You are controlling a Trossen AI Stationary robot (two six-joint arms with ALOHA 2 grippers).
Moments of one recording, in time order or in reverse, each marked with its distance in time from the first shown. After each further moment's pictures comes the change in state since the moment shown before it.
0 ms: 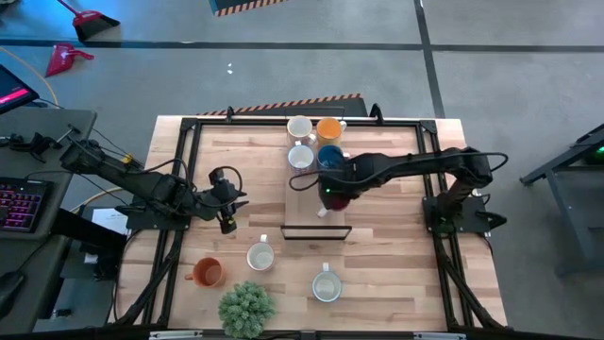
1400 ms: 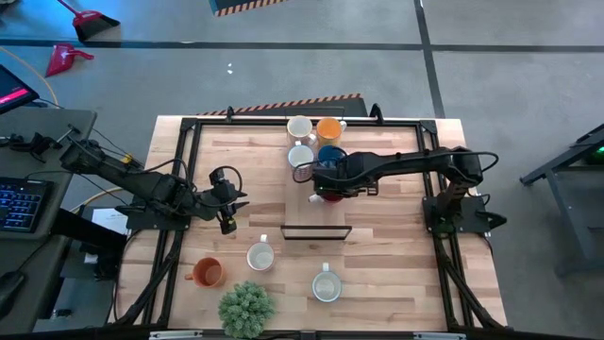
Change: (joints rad) left arm 0.000 0.000 0.000 0.007 0.011 -0.009; right arm -0.041 0.073 0.009 0.001 0.002 0.442
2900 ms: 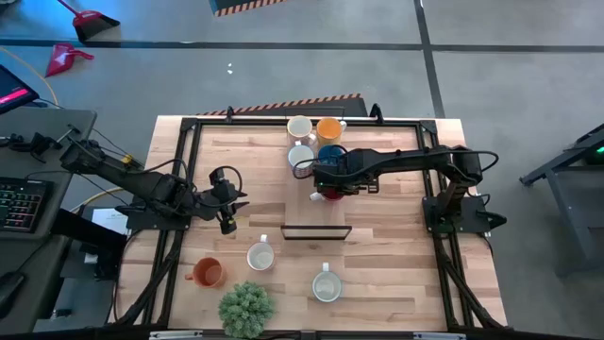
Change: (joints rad) left arm 0.000 0.000 0.000 0.000 -0.001 0.000; right arm -0.024 0.000 0.000 -0.007 -0.022 -0.026
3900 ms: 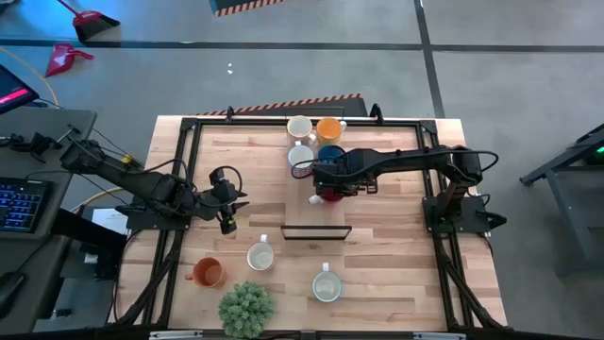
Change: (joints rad) left arm 0.000 0.000 0.000 0.000 0.000 0.000; right arm 0.001 0.000 0.000 0.023 -0.052 -0.042
